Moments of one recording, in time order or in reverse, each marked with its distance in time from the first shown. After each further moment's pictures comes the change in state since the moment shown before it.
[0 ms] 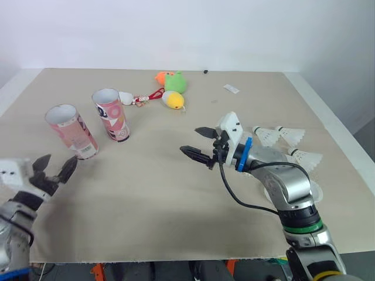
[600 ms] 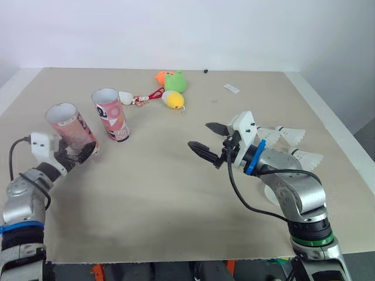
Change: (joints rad) left arm -0.341 0.084 -0.158 0.448 0.143 -0.134 -0.116; right arm 0.061 -0.021 -0.062 -0.141 0.019 0.036 -0.077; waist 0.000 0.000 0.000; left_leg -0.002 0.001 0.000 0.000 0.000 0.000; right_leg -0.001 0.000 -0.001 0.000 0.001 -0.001
